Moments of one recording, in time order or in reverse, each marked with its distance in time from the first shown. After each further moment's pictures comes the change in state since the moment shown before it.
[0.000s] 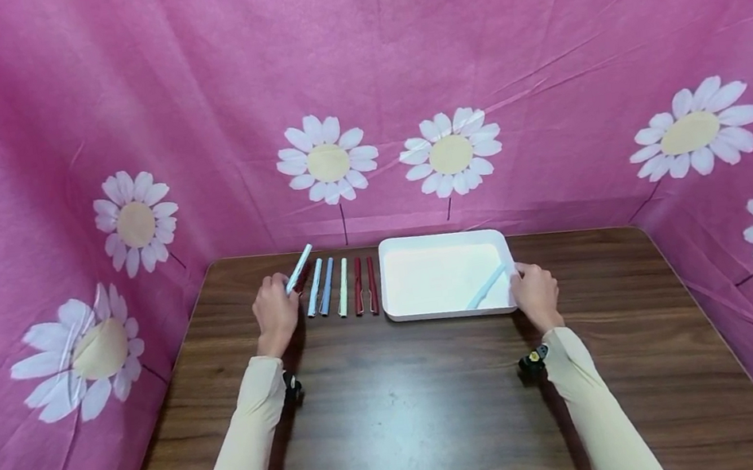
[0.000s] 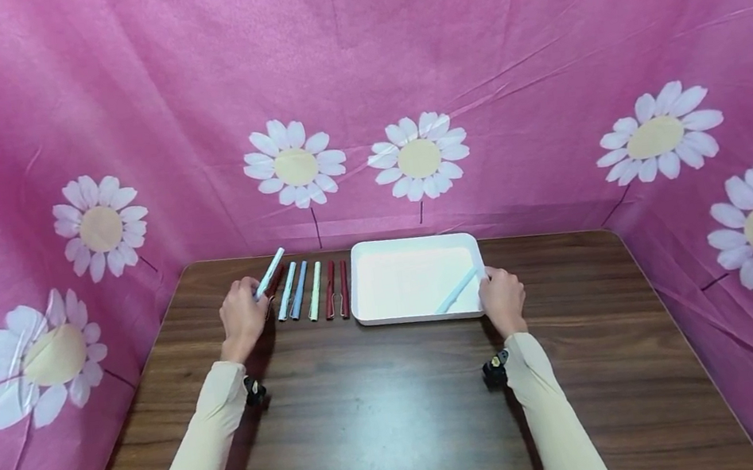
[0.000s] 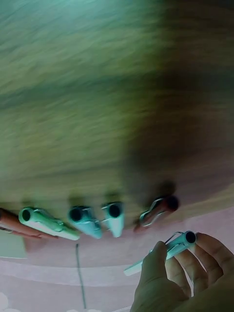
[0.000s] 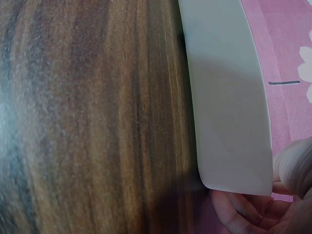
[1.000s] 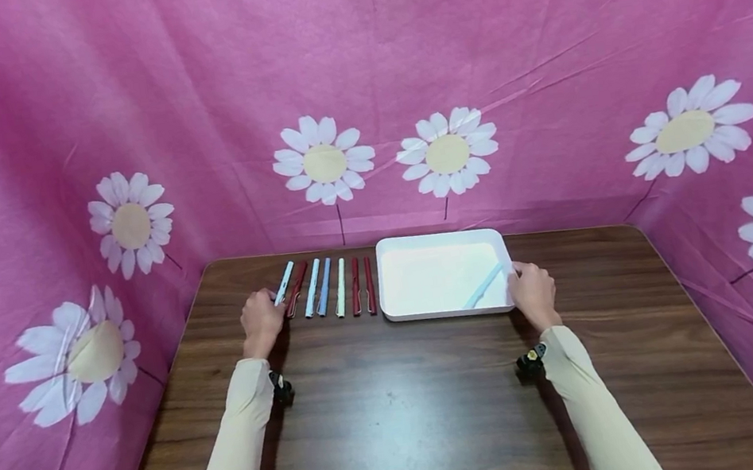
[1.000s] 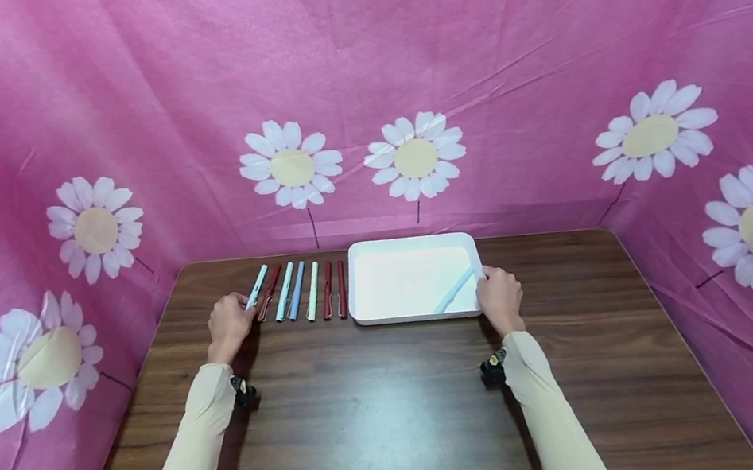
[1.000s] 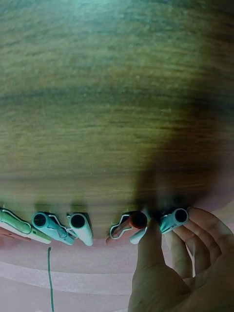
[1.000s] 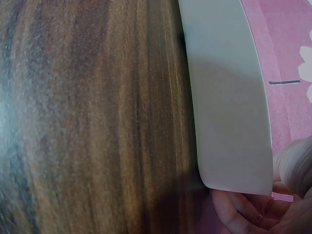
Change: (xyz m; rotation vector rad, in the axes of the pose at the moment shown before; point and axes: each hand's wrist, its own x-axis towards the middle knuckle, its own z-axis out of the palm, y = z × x) left_hand 0.003 -0.027 -0.009 0.055 -0.208 -0.171; right_hand 0.001 0.002 0.000 -0.006 0.001 0.001
